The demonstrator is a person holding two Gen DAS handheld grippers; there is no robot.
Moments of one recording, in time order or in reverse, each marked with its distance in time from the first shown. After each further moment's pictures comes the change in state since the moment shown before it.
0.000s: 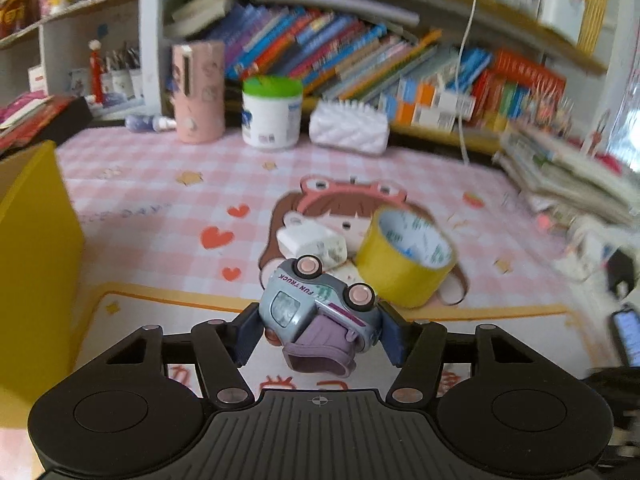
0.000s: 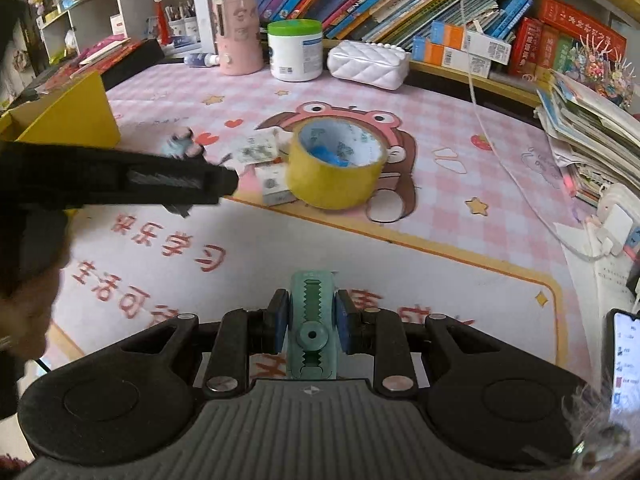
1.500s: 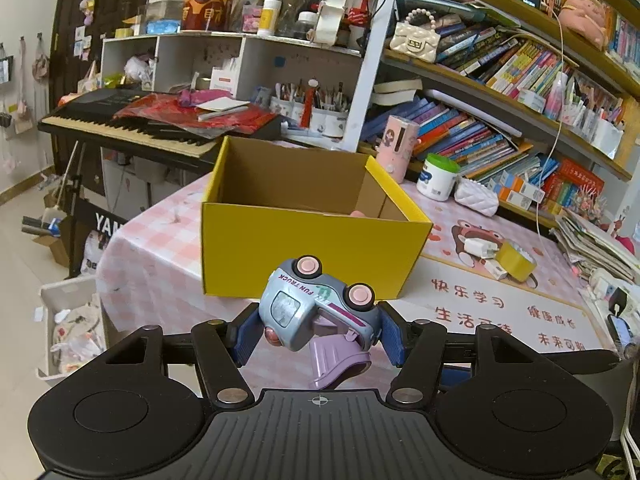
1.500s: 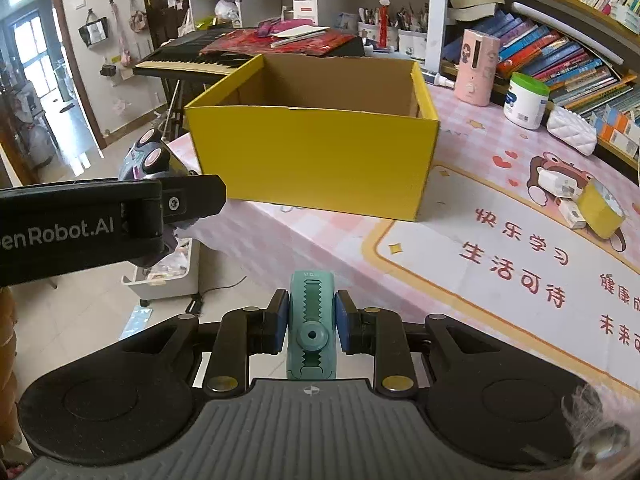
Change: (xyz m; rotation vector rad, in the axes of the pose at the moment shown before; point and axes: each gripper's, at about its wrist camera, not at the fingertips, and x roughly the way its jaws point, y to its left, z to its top) left arm -0.256 0.227 -0.127 -0.205 -0.162 0.136; right arm -0.080 0.318 -0.056 -0.202 -0.035 0.202
